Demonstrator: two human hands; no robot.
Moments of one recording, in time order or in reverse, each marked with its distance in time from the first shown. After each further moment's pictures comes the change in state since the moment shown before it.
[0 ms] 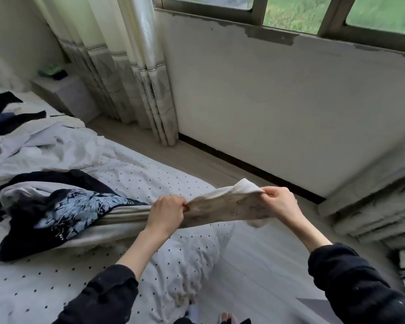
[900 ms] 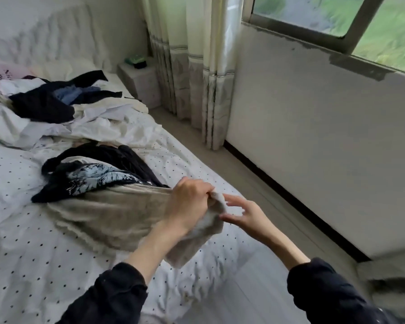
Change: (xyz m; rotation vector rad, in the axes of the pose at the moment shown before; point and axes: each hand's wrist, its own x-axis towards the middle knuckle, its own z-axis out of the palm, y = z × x) left_hand -0.036 -0.012 -0.064 -0.050 0.559 0.026; right_hand -0.015 -0.096 0.090 0.093 -0.535 -0.498
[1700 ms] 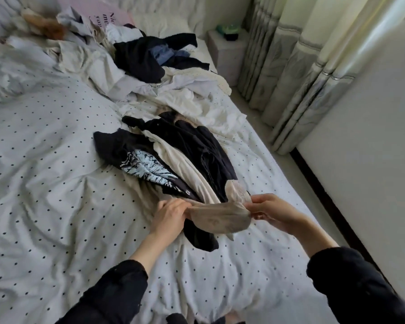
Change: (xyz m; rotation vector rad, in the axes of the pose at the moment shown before) left_hand -0.146 -0.291 -0.013 0.023 -0.241 -0.631; right_hand 0.182 -0.102 0.163 0.233 -0.607 0.293
